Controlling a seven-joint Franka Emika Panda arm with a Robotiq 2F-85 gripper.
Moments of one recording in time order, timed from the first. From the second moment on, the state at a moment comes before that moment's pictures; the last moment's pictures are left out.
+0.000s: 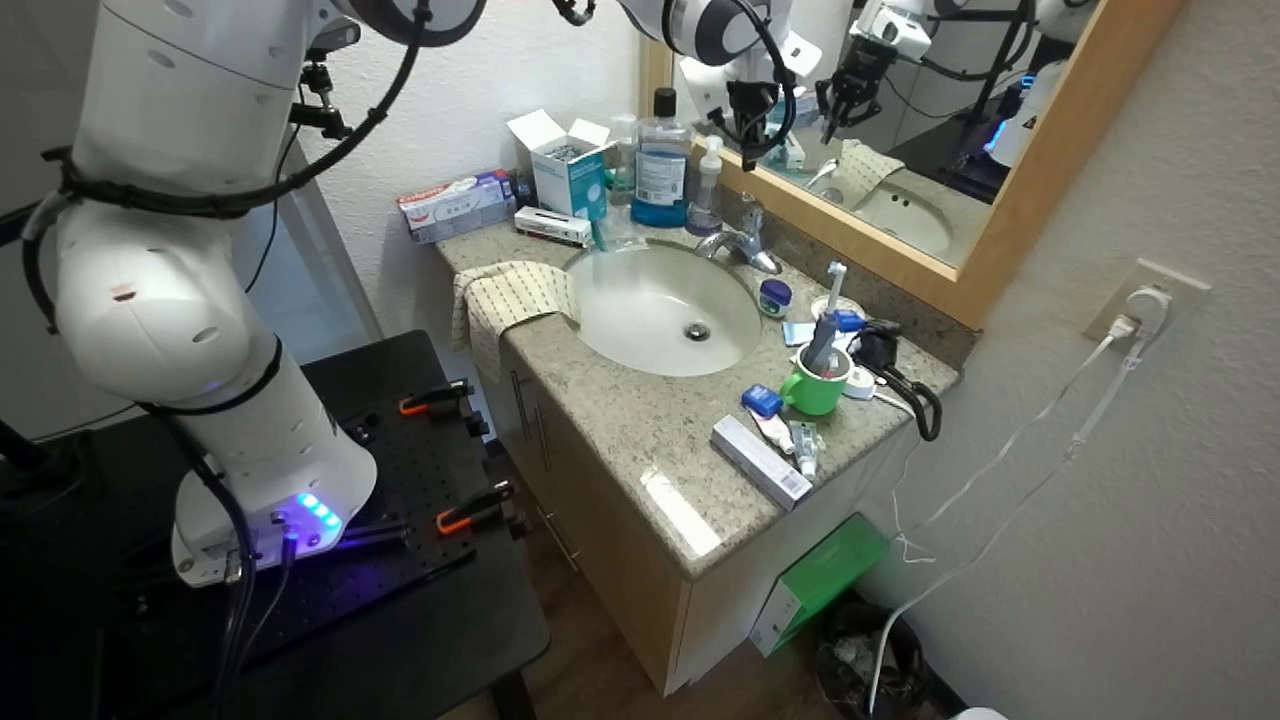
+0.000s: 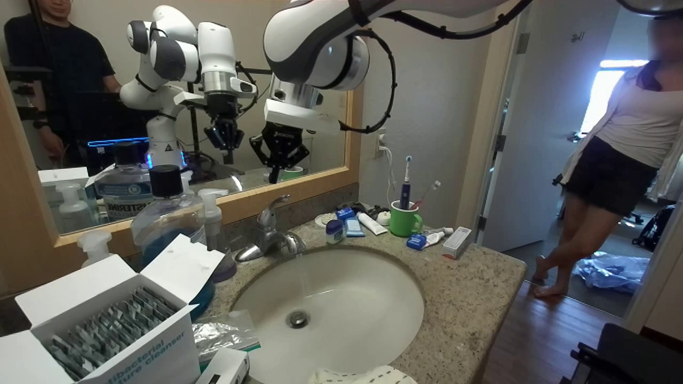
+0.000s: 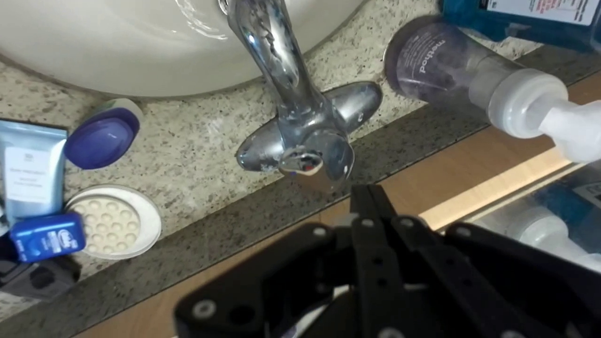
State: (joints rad) arm 0.13 0.64 0.03 -1.38 0.08 2.30 0.45
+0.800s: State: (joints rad) arm 0.13 0.67 -0.02 -1.37 0.08 2.30 0.52
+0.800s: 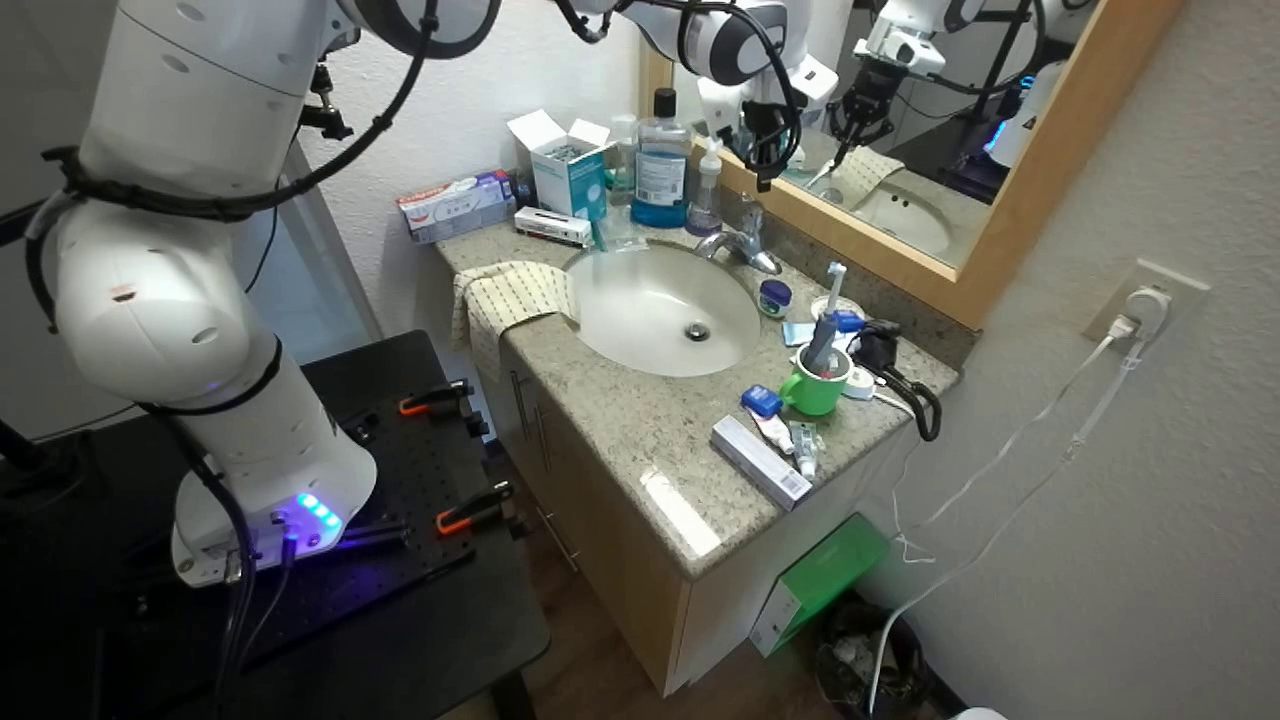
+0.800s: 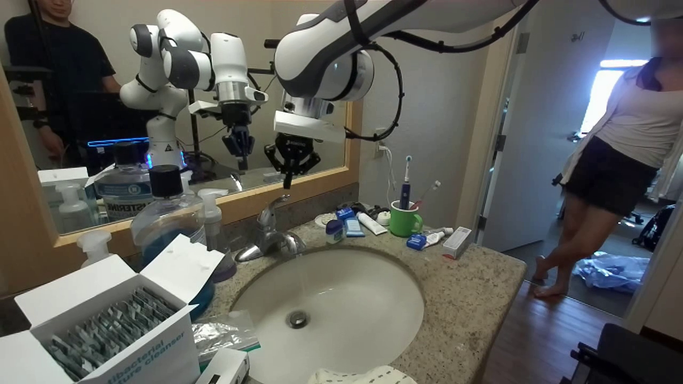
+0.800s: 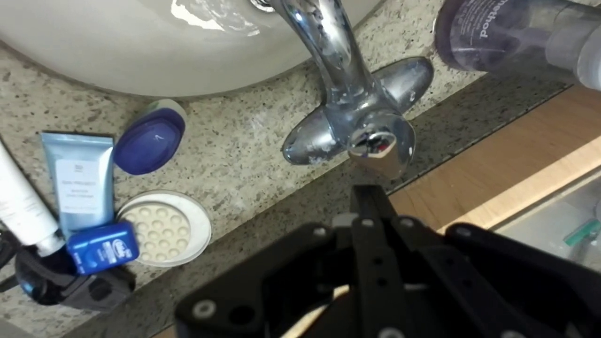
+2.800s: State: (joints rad) arm 0.13 0.69 -0.02 -1.37 0.09 2.29 0.52
